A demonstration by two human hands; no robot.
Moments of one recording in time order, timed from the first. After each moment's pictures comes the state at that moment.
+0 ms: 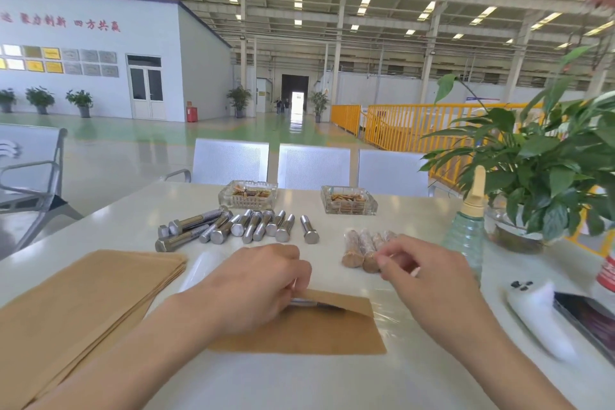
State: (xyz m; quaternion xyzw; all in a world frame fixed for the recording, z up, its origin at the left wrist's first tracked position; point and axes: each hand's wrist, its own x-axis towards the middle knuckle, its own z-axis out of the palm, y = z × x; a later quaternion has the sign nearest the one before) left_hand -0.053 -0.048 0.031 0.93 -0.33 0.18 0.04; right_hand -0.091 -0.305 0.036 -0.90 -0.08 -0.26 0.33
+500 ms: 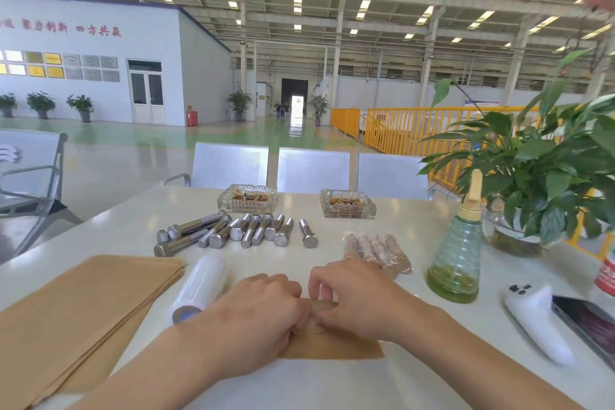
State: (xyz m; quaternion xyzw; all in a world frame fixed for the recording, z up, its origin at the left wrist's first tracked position) left_hand -0.074 -0.058 0.012 0.92 -0.34 0.17 -0.03; right_hand -0.034 -0.263 0.017 -0.95 -0.28 -0.06 0.10
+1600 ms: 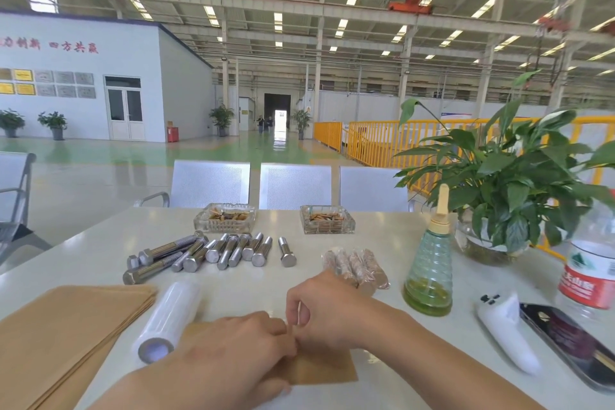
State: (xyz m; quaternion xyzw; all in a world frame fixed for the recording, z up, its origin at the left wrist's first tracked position) left_hand -0.084 -0.071 0.020 0.94 -0.33 0.07 -0.06; right_hand -0.034 -0.254 0.030 -0.96 -0.24 -0.01 0.13
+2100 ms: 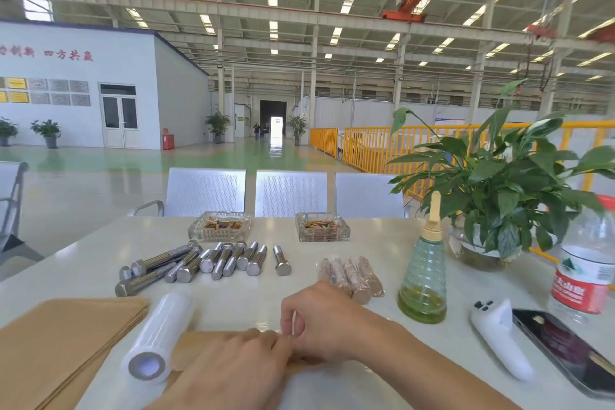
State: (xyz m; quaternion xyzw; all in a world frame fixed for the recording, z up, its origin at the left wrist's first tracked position) left_hand -0.101 -0.095 0.028 0.92 -0.30 0.23 -0.09; right_hand -0.033 -0.256 0.025 -0.95 -0.26 -0.04 0.15
